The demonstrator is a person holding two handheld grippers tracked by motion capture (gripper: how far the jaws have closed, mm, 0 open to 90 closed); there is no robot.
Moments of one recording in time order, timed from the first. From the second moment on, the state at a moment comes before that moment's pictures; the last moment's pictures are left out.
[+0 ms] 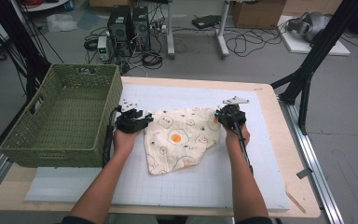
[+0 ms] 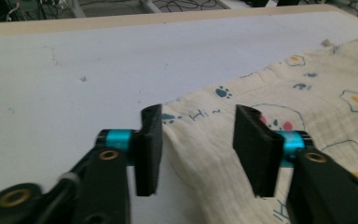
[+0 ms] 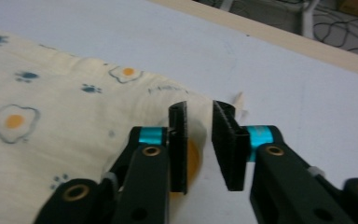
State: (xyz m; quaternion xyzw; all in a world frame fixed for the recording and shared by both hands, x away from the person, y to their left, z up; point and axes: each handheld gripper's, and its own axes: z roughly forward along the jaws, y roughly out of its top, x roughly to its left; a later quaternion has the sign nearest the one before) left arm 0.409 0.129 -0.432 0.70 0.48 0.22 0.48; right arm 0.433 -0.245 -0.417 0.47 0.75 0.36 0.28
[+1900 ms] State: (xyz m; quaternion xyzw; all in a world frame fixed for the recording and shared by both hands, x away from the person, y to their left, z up) left arm 0.358 0.129 -0.436 0.77 0.43 0.21 0.42; right arm 0.348 -0.177 -0.447 0.32 0.85 0.37 0.18
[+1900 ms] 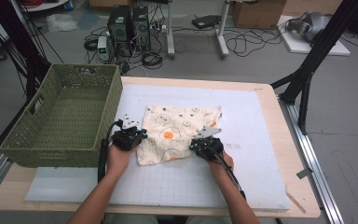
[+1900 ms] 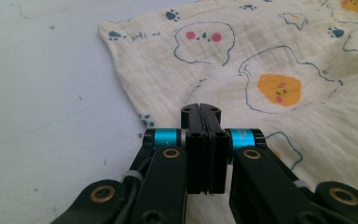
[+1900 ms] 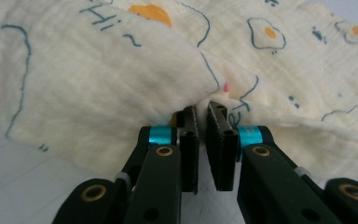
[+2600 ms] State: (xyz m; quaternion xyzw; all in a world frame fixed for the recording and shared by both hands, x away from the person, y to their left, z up) left arm 0.346 0.130 -0.442 0.77 0.43 0.17 0.44; right arm 0.317 -0.273 -0.418 0.42 0.79 0.39 0.22
